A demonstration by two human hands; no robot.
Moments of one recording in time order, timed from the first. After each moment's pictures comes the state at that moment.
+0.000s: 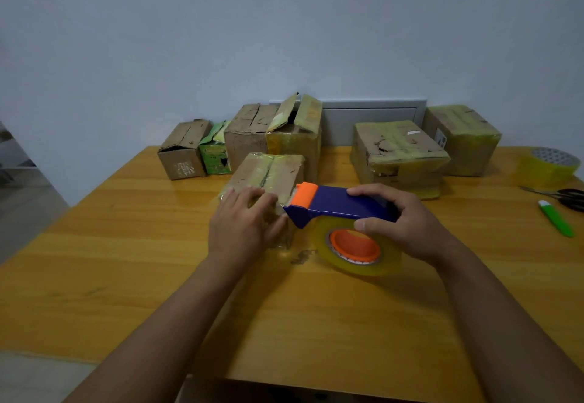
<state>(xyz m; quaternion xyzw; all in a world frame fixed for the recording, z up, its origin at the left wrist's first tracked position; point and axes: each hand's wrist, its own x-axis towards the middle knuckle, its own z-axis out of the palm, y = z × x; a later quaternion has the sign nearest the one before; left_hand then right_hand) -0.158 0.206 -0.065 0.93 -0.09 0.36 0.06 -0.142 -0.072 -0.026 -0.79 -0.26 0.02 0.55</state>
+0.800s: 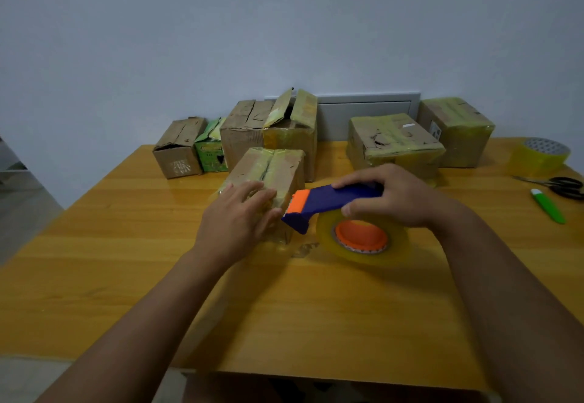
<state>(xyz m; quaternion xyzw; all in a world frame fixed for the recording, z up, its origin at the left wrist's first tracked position) -0.165 0.221 -0.050 0.96 -0.13 0.26 0.06 -0.127 -0.063 0.009 -0.87 -0.30 0.05 0.39</state>
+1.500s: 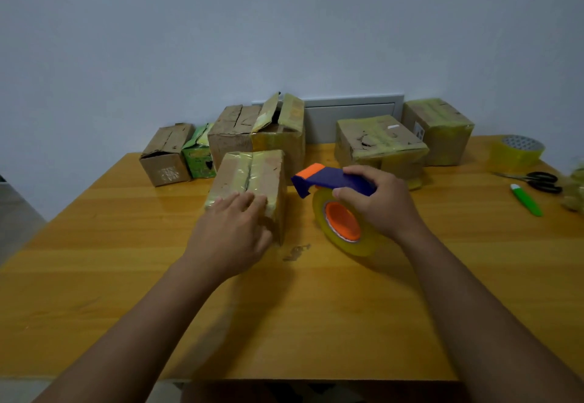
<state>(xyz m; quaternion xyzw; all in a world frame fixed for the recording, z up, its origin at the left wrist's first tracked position) -0.187 0.203 -0.026 0.99 -0.09 0.14 -0.01 -0.127 -0.052 -0.030 -0.86 -0.11 -0.16 0.48</state>
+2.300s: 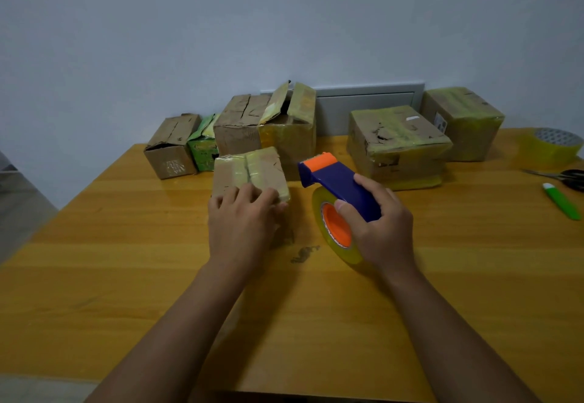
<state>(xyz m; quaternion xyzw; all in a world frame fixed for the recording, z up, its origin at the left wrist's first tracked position) -0.158 0.193 -0.054 0.95 -0.04 0.30 0.01 -0.138 -0.018 -0.080 -0.80 -0.10 -0.27 0.53</state>
